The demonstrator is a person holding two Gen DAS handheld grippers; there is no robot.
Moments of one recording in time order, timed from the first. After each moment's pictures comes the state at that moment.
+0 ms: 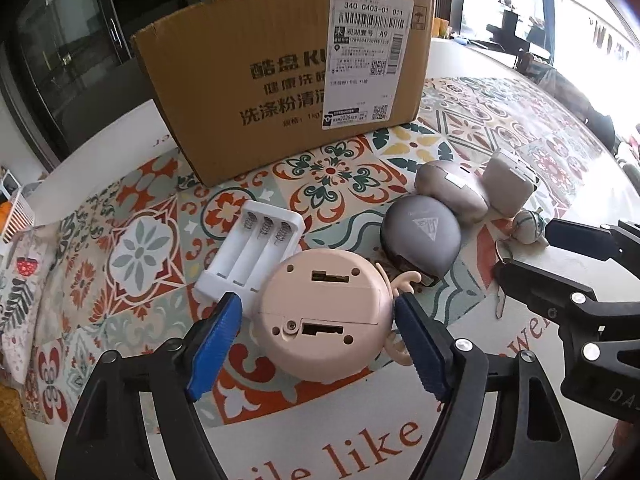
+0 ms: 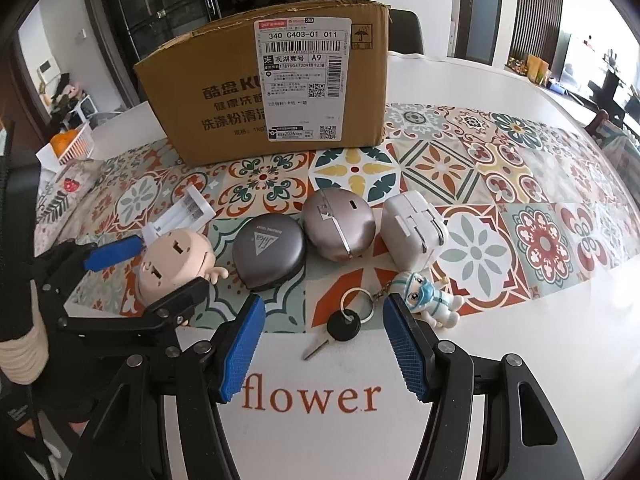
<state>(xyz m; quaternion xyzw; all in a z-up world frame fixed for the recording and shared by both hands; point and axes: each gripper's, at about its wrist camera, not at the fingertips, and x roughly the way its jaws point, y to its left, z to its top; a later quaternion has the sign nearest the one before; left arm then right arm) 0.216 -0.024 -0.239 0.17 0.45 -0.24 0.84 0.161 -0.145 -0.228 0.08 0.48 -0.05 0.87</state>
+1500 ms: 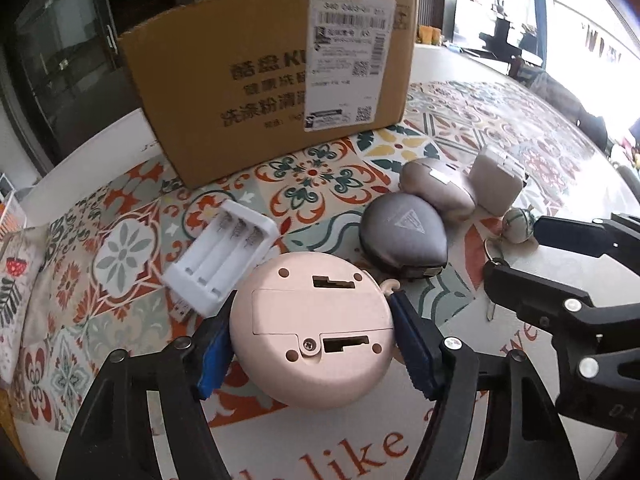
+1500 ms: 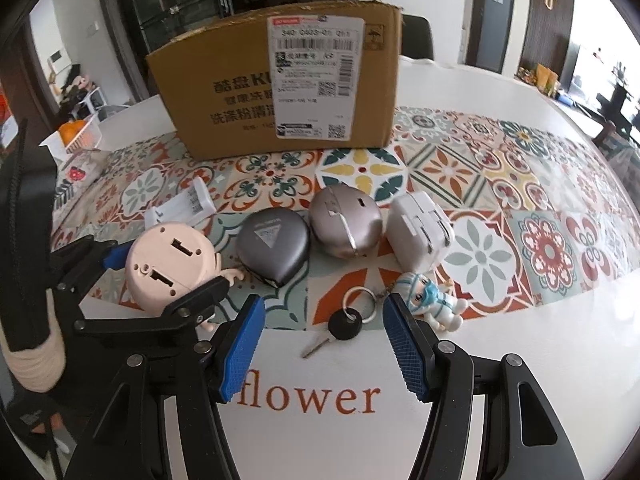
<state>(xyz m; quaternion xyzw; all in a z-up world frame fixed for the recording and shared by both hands) 0.209 -0.028 -0.244 0.16 0.43 -0.25 0.85 0.157 -0.141 -0.231 0.06 0.47 -0.03 0.88</state>
